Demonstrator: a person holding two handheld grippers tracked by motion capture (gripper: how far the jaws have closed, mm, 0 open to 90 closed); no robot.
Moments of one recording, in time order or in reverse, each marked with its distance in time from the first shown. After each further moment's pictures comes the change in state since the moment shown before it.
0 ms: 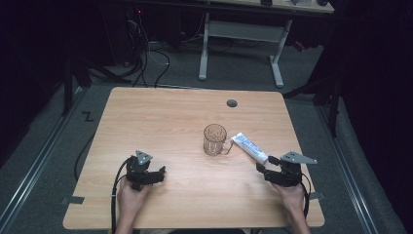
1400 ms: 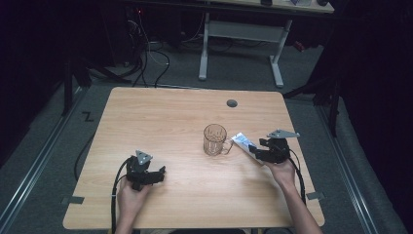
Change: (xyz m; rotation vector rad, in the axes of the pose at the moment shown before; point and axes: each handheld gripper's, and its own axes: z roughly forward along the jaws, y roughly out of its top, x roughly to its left) left arm 0.000 0.000 0.000 0.001 0.001 -0.001; right arm -0.016 0.053 0.054 0.100 -0.027 -0.063
